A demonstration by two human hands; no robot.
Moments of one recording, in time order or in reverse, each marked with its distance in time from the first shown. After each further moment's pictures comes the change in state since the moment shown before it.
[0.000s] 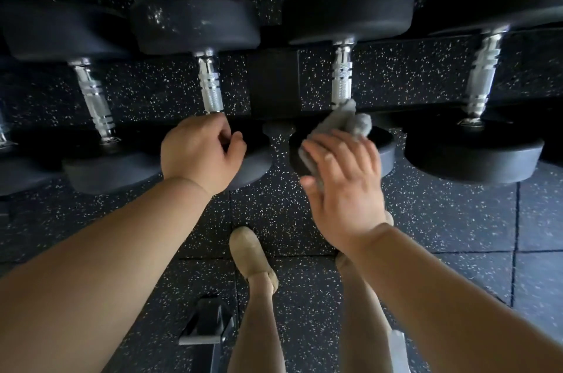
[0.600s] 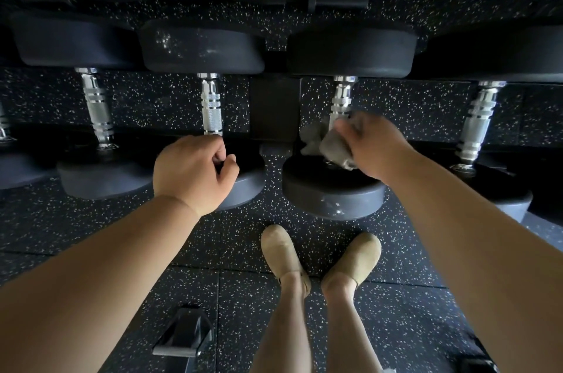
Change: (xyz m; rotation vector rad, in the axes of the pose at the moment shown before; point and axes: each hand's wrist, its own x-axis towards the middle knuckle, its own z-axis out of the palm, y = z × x) left_hand 0.001 -0.003 0.003 -0.006 -0.014 -0.015; right_hand 0.125 0.087 -0.028 0.230 -0.510 0.461
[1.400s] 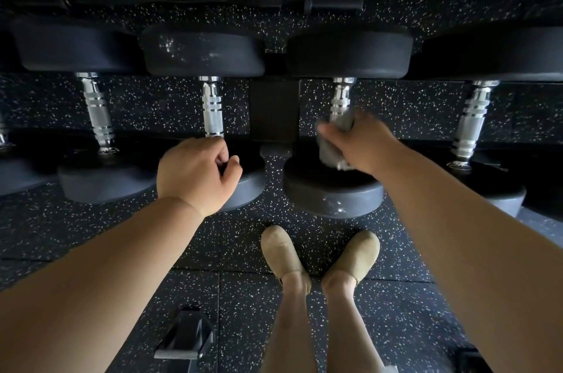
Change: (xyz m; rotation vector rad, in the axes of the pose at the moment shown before) left_hand 0.000 0.001 -0.001 -0.010 -0.010 0.008; right_hand 0.012 -0.006 0.010 0.128 -0.112 0.020
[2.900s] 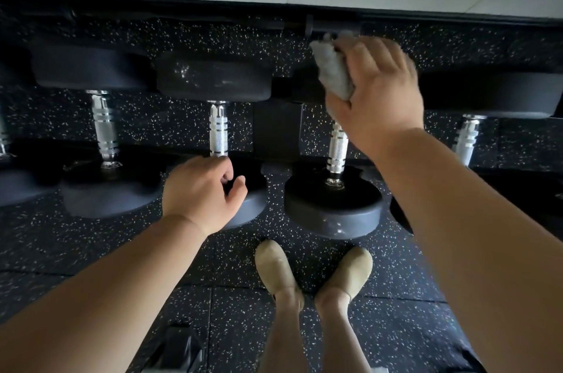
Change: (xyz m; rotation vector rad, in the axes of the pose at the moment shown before) left_hand 0.000 0.000 -0.005 -0.029 -0.010 -0.008; right_hand -0.007 -0.074 -0.051 -0.492 0.830 -0.612
